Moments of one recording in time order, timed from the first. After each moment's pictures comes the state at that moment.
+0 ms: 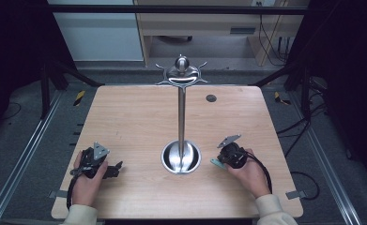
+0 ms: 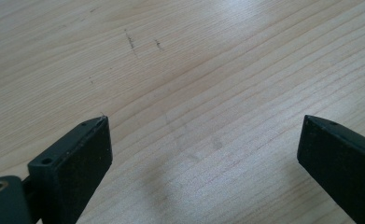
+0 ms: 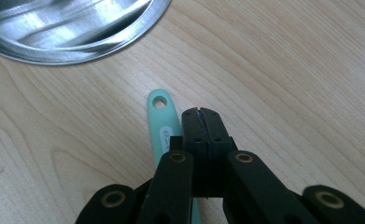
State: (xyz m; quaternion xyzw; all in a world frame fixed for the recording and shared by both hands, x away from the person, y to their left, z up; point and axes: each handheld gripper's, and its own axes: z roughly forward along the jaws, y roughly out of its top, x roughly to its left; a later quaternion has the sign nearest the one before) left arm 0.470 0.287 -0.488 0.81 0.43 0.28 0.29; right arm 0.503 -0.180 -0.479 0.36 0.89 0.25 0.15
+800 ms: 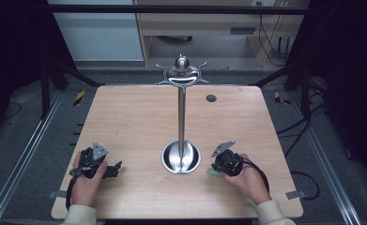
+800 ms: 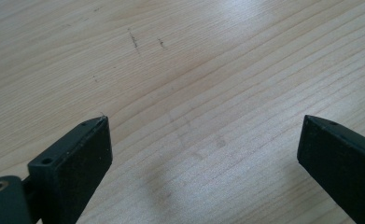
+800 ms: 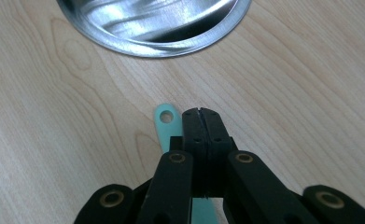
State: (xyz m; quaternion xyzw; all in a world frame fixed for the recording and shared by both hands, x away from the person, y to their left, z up) left arm 0.469 0.289 -0.487 0.81 0.44 0.28 0.29; right arm 0.476 -0.160 -0.469 0.30 0.91 0.25 0.12
